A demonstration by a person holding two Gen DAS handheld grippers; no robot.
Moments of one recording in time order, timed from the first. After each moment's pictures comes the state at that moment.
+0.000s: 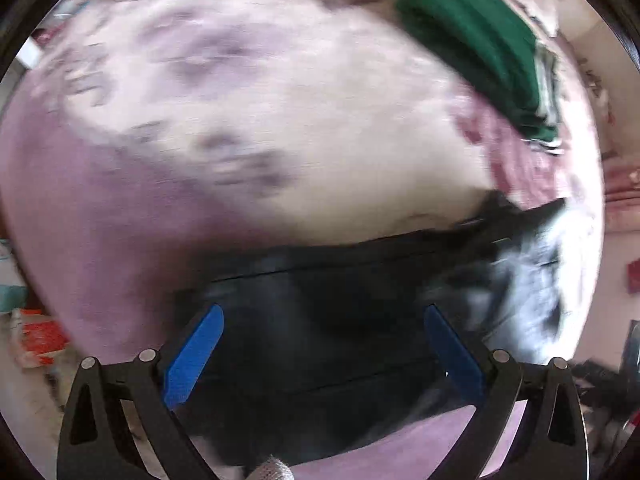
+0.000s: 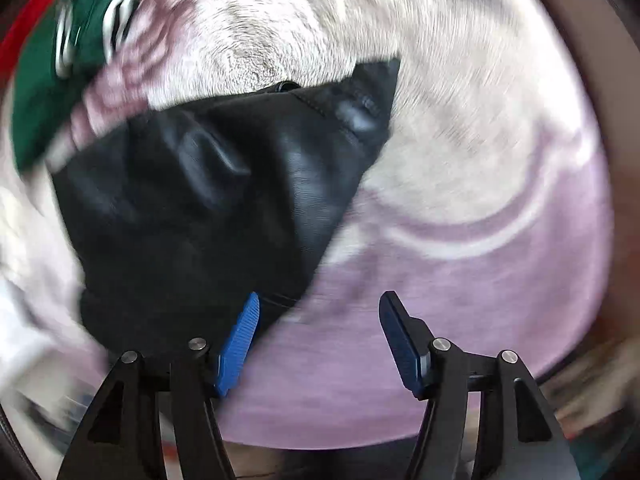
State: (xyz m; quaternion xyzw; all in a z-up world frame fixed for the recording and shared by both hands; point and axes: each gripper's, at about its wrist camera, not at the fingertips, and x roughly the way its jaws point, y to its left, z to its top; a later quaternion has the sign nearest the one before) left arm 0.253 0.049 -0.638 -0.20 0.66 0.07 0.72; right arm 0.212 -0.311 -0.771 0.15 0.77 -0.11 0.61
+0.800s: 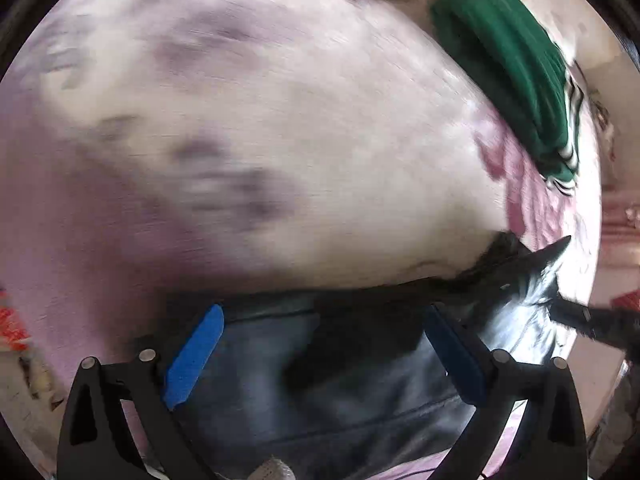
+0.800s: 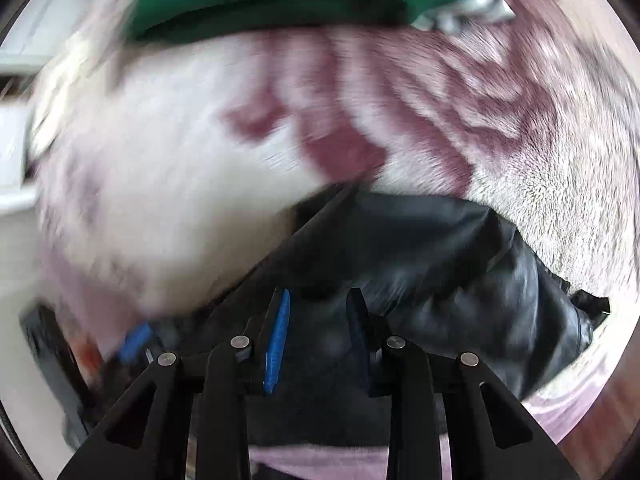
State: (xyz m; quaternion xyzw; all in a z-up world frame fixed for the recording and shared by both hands) left arm 0.269 0.117 -0.661 -0.25 0.65 0.11 0.71; right arm 0.357 -0.070 -0.769 0.05 0.77 0.14 0.62
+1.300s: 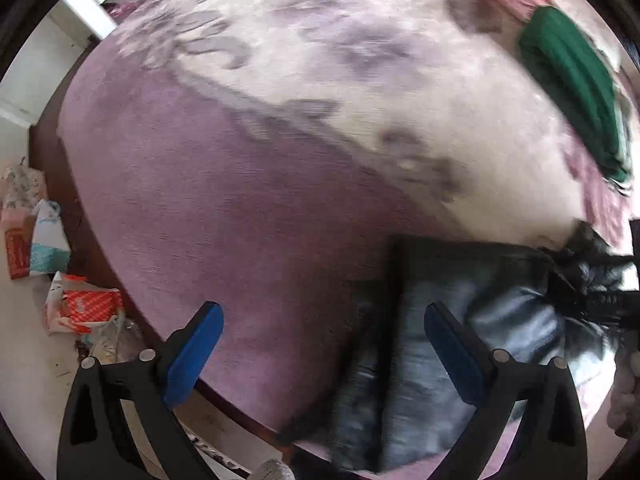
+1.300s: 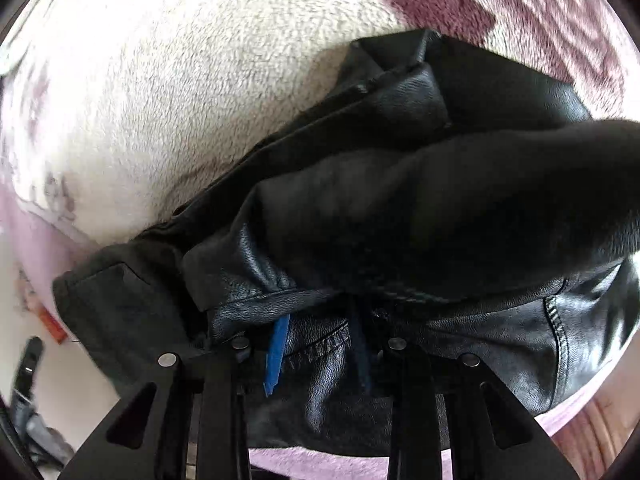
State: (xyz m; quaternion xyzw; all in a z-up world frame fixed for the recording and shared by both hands) left arm 0.190 0.163 -0.632 -0.18 0.65 0.19 0.71; right arm 0.315 -0.041 -0.855 0.00 0.82 0.11 0.56
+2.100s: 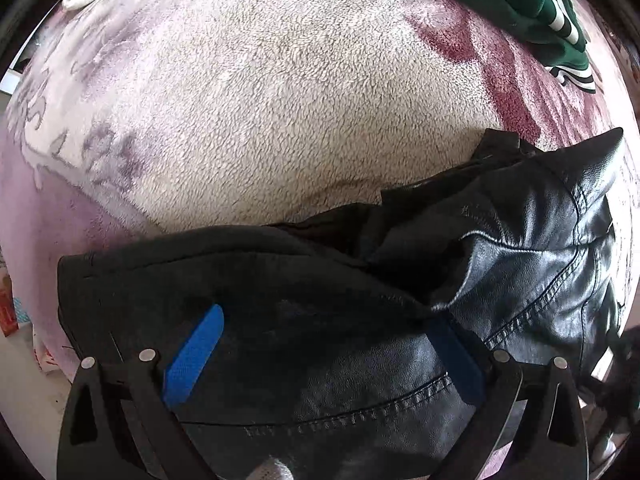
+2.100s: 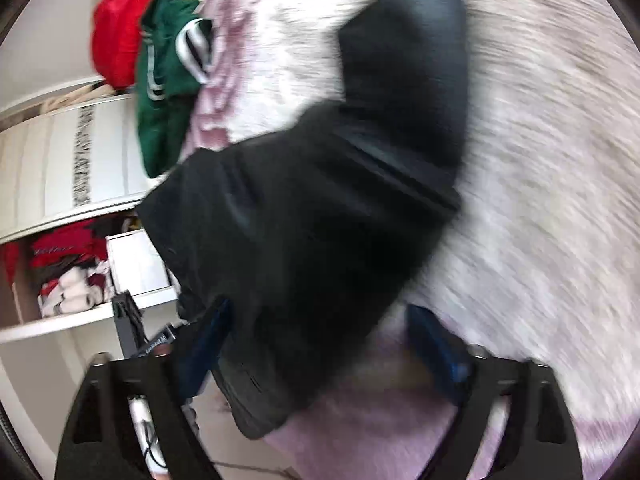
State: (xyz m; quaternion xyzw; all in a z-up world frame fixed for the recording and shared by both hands) left arm 0.301 -0.022 -0.702 -0.13 0.71 0.10 0.69; right arm 0.232 -0.351 -0.867 0.45 0.61 0.17 0.63
